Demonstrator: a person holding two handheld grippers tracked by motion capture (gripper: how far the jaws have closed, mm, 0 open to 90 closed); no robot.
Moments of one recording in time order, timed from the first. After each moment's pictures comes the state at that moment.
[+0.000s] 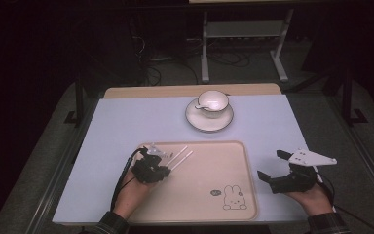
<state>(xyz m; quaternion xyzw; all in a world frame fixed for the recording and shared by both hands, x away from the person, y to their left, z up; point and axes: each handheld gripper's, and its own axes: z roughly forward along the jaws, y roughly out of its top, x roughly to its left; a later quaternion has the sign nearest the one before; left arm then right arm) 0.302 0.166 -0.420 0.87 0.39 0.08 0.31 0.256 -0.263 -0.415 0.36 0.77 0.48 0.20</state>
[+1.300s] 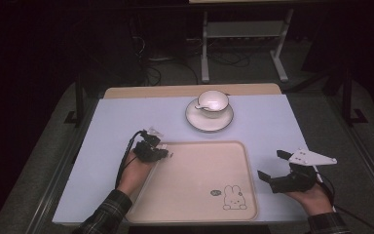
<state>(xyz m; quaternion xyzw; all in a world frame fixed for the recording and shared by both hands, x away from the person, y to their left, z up) 0.364 0.182 -0.433 0.86 0.41 0.09 0.30 0.256 -0.264 -0.416 0.37 0.77 0.48 0.20</state>
